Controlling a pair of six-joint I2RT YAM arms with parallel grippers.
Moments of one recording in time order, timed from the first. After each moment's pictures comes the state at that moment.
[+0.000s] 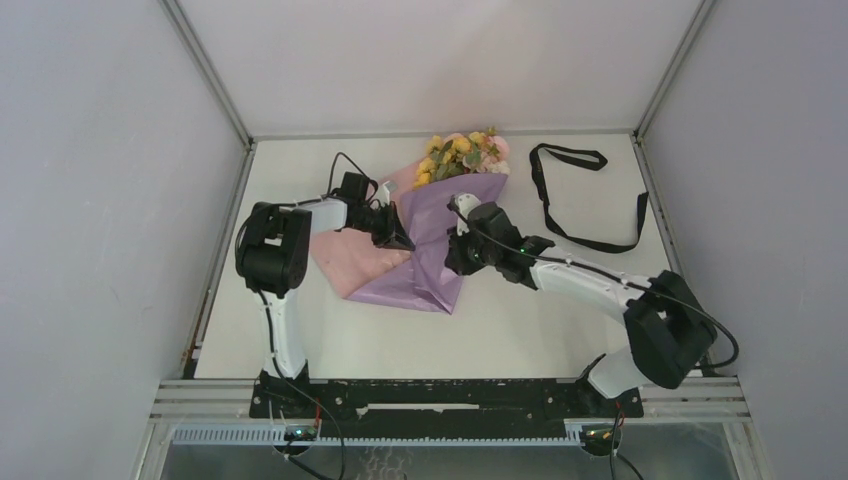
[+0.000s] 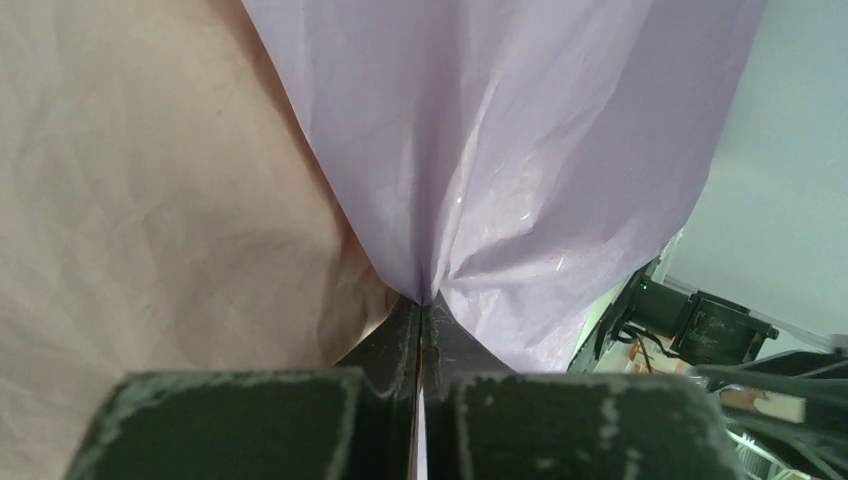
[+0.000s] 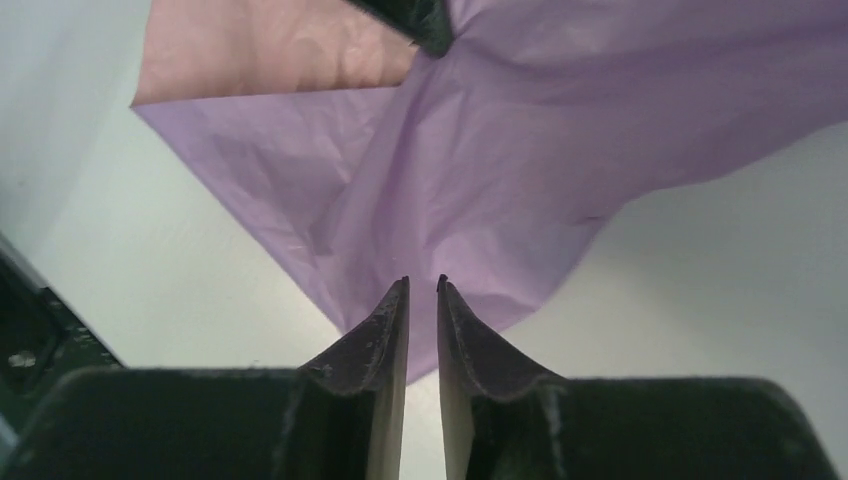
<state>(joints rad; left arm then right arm) -0.26 2.08 1.27 -0.27 0.78 -0.40 0.73 1.44 0.94 -0.20 -0.11 0.23</state>
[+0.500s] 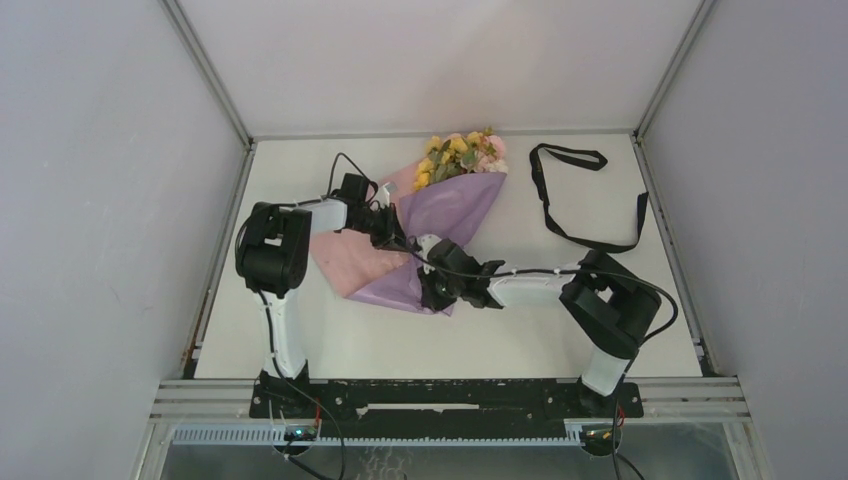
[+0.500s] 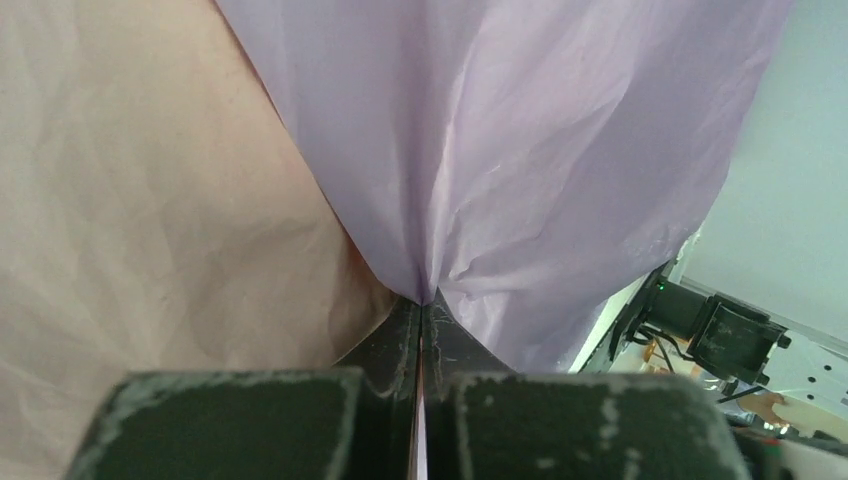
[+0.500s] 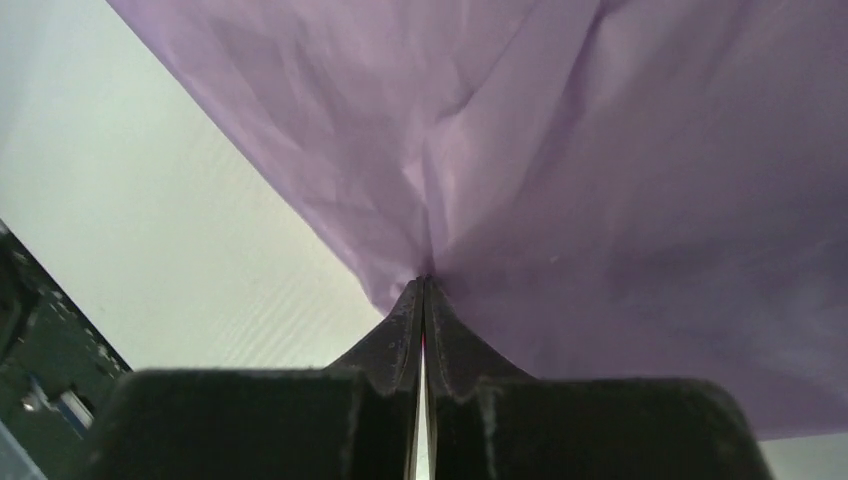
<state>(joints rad) -0.26 2.08 1.27 -0.28 0.76 -0.38 0.90 1.72 0.91 -0.01 -0.14 0.38</state>
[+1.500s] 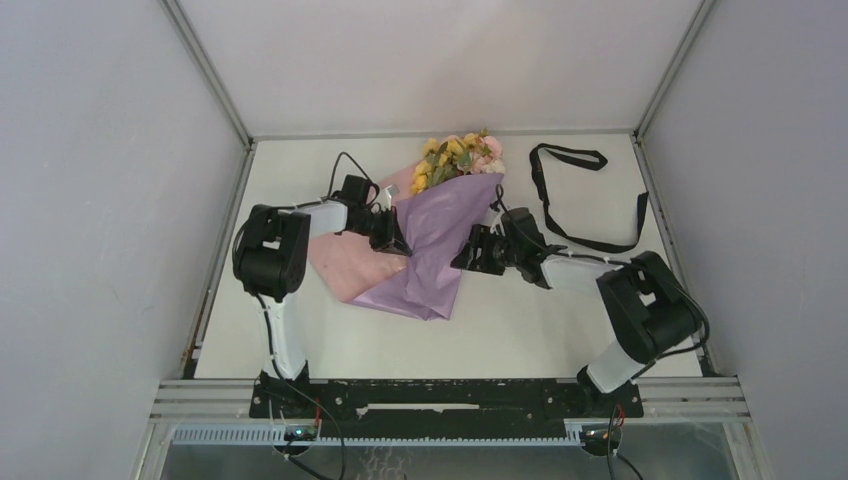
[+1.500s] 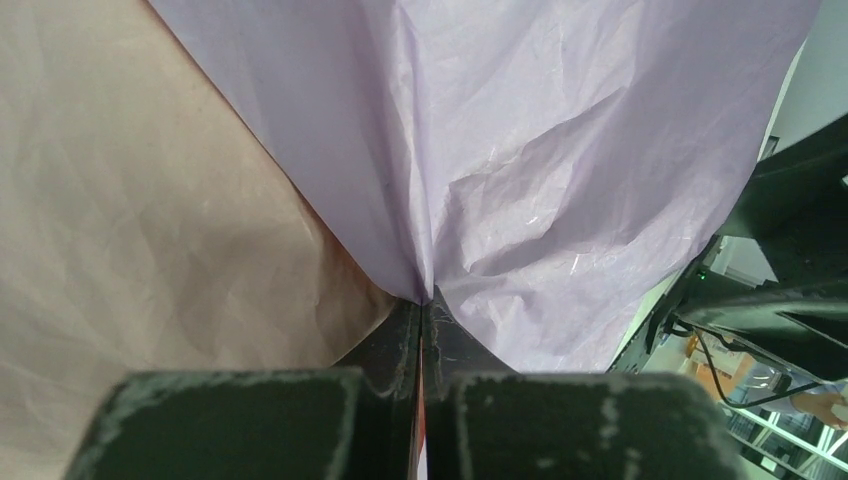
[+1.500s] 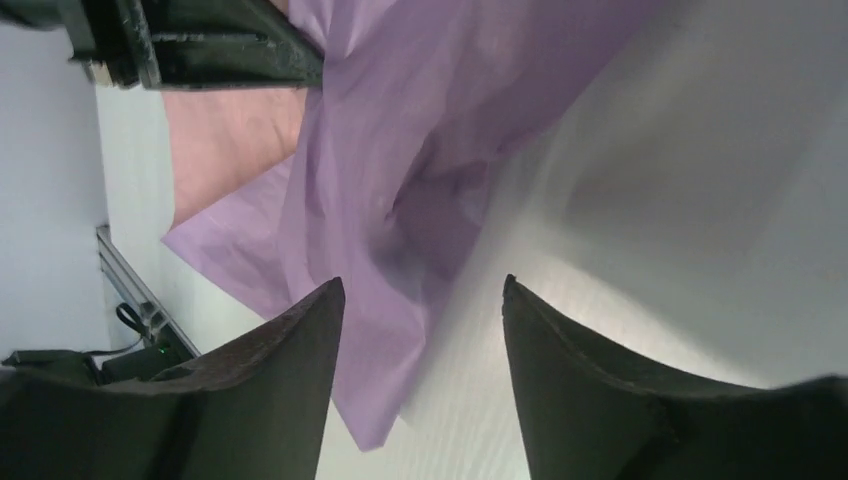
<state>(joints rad) -0.27 2.04 1.24 -0.31 0.71 -0.30 0.49 1.56 0.70 0.15 -0.37 0.65</state>
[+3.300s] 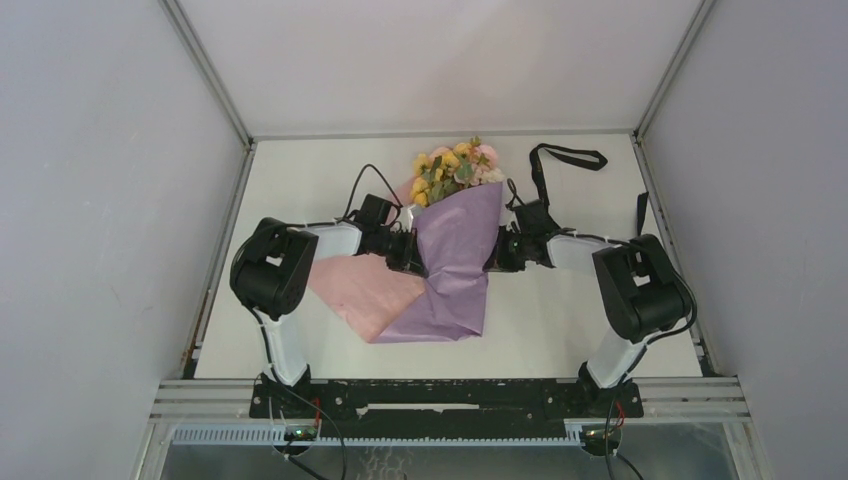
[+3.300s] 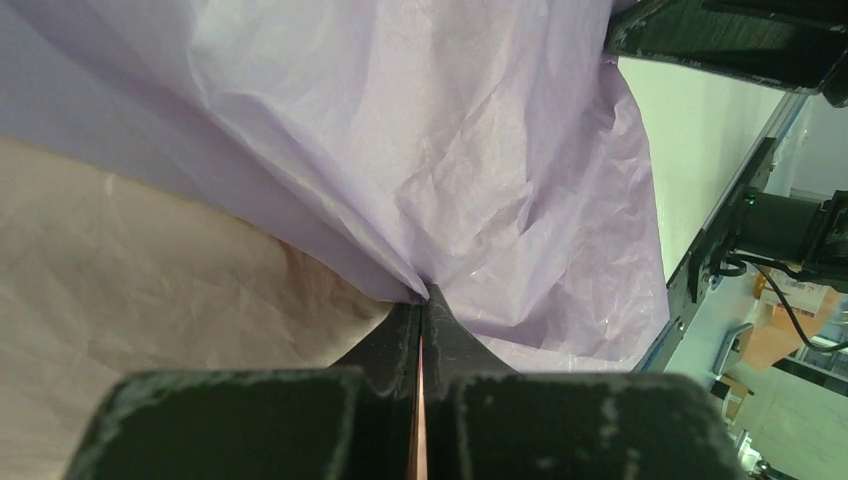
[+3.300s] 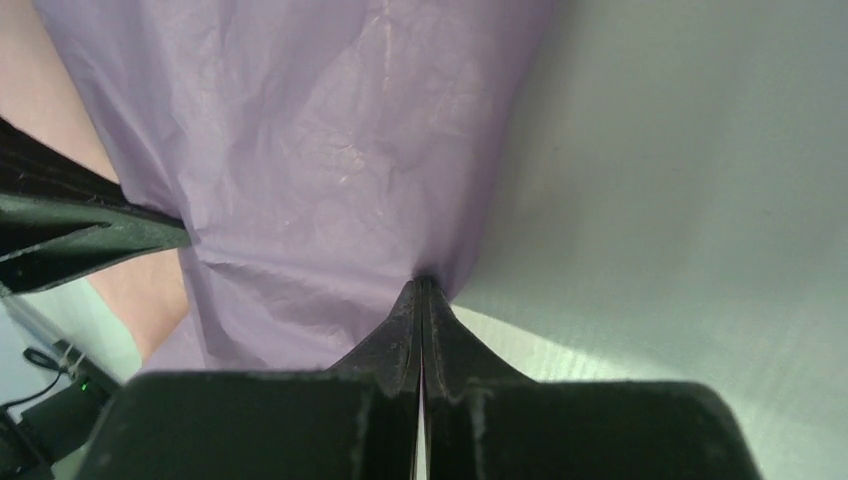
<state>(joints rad) -0.43 1.91 1.03 -0.15 0.69 -0.28 0.33 1.72 0.84 -0.11 -0.38 0.53</state>
